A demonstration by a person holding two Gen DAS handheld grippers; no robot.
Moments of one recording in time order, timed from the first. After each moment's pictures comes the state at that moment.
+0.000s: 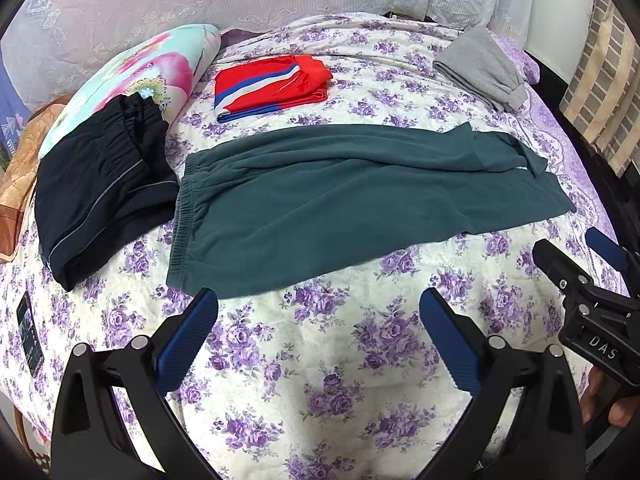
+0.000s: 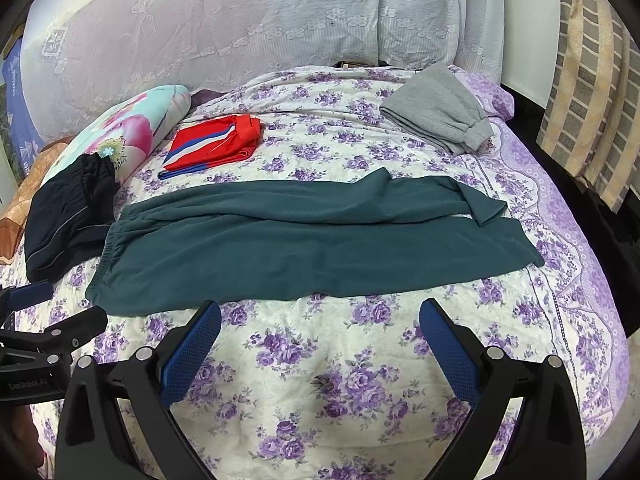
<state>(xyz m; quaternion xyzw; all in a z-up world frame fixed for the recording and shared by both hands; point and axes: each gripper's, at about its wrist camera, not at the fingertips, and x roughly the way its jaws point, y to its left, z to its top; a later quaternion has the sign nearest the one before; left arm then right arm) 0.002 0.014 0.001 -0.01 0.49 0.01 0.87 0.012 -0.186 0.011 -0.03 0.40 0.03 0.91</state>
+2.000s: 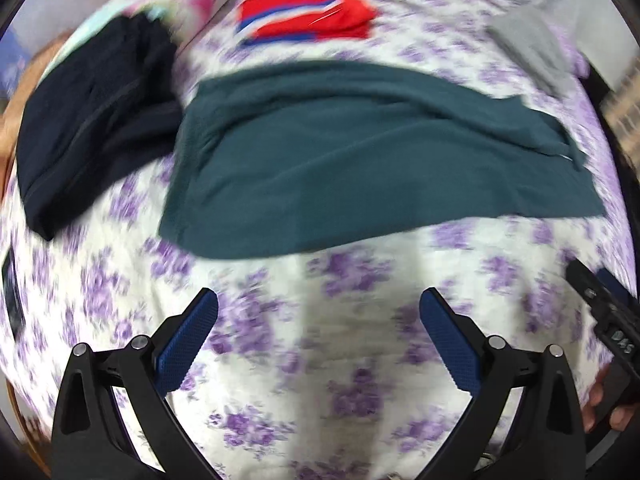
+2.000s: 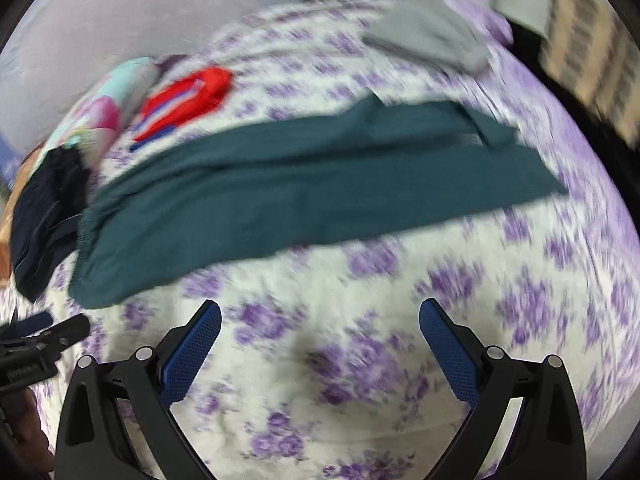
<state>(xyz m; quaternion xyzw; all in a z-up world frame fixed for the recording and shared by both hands) 0.031 0.059 -0.064 -0.07 0.58 0.06 0.81 0.041 -0.216 -0.049 0.05 0.50 0.00 0.86</state>
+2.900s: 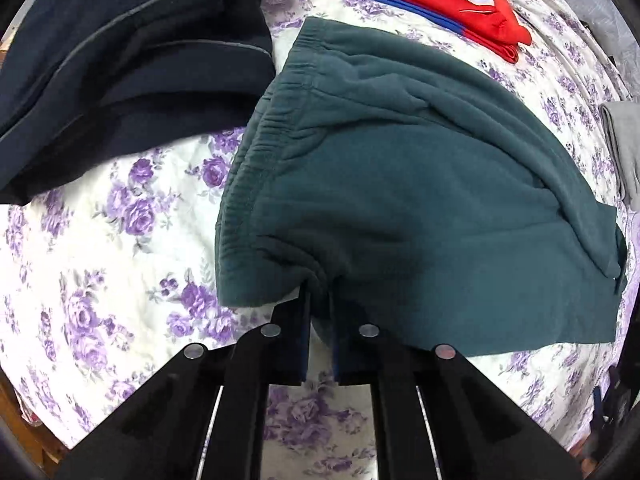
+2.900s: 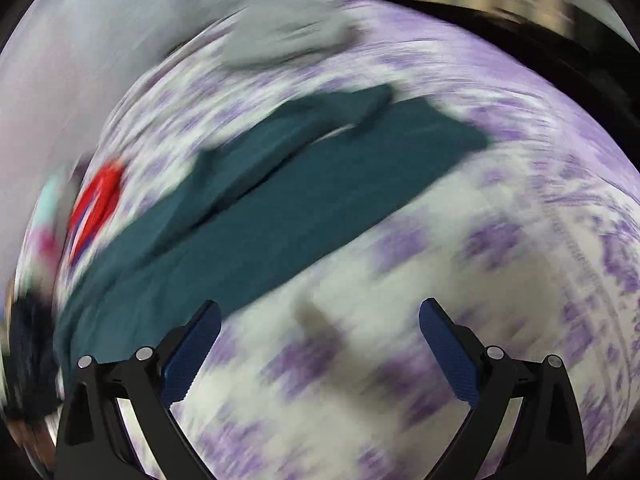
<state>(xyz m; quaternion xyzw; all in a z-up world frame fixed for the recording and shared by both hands) 0.097 0.140 -0.113 -0.19 0.62 0.16 0.75 0.082 -0.383 -0.069 0.22 0.45 -0.12 0.86</state>
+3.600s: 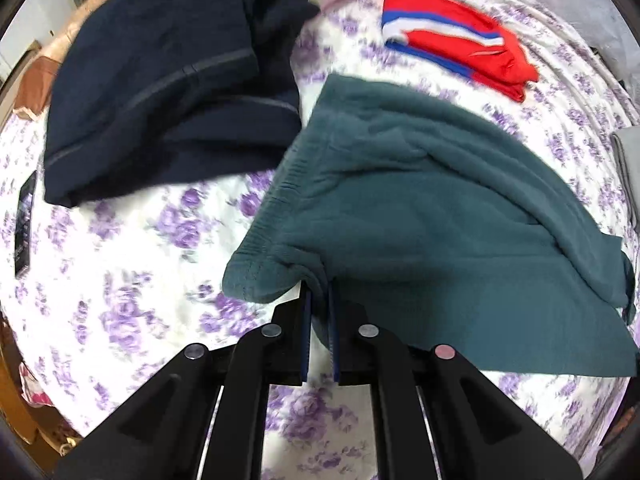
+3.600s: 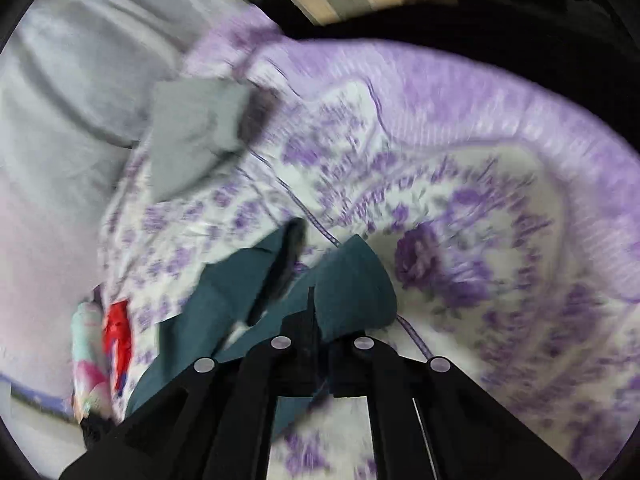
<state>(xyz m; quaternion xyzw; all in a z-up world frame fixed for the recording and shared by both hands) 0.064 0.135 -0.062 -0.17 0.57 0.24 0.77 0.159 -0.542 -0.057 0.35 0.41 -0.08 0.84</state>
